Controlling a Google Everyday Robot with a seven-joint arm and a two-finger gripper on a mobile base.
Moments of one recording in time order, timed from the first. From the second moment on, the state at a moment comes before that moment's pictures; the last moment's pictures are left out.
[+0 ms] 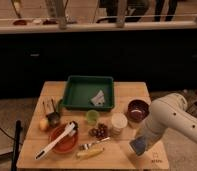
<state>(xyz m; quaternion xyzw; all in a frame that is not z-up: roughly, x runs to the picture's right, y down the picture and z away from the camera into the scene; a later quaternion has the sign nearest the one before) 0.216 0.250 0.658 -0.34 -0.17 -0.25 0.89</state>
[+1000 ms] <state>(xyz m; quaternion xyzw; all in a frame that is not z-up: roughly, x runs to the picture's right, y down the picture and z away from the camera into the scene) 0.121 0.201 0.640 -0.30 -0.16 -0.36 0.87</state>
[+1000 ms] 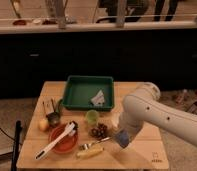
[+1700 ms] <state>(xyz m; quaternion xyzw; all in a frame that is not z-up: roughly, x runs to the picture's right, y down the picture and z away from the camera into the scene) 0.039 0.161 0.659 -0.28 -0.20 -0.43 0.83</state>
